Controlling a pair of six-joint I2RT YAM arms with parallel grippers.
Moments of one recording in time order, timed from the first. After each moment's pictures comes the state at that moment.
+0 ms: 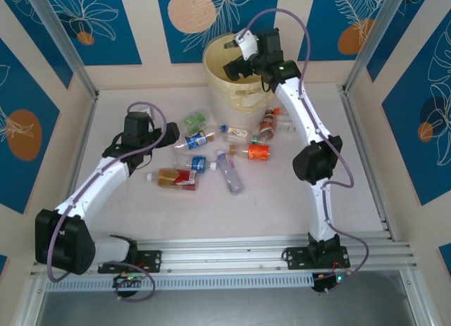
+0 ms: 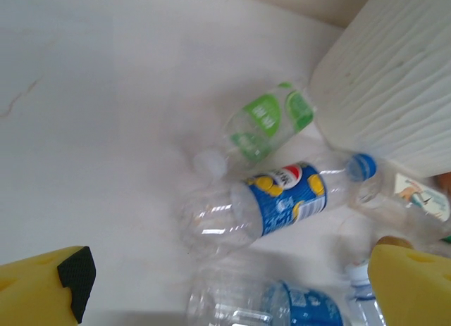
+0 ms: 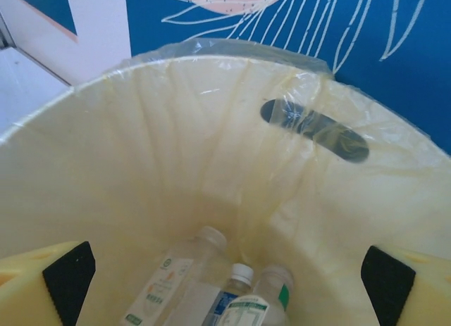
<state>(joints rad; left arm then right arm) -0.26 1.28 0.98 -0.36 -0.04 -0.47 0.35 2.19 2.45 -0.70 -0.14 -0.28</state>
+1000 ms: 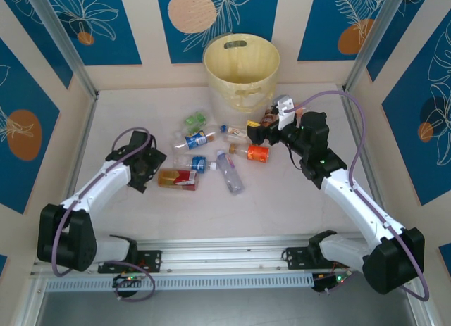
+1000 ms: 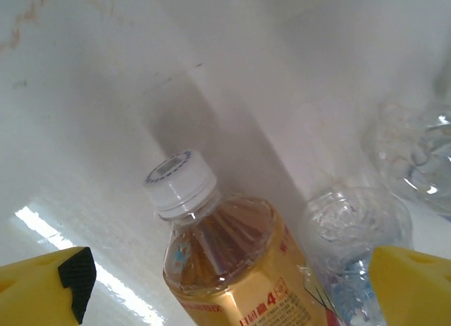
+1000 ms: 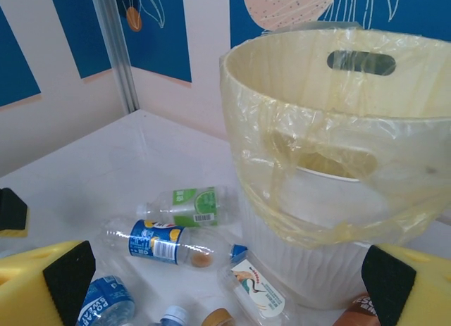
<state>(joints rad) -0.24 1.31 0.85 -0.70 -0.07 -1.26 0.38 1.10 0.90 0.04 -0.26 -0.02</state>
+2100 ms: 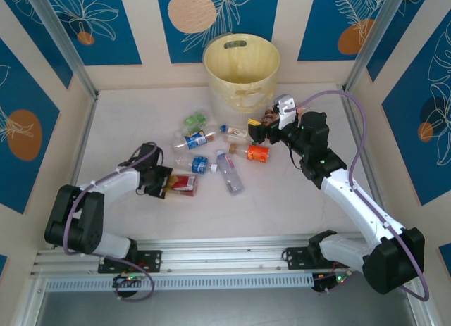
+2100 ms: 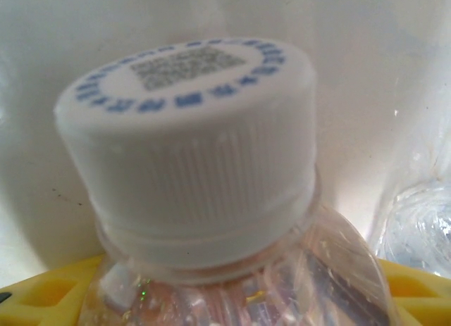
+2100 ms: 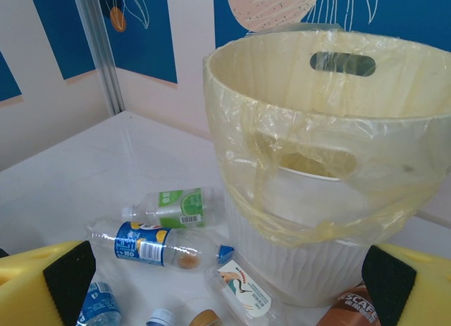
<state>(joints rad) -0.27 1.44 0.68 -0.42 0.14 -1.53 0.38 1.10 0.90 0.04 -0.22 -0.03</state>
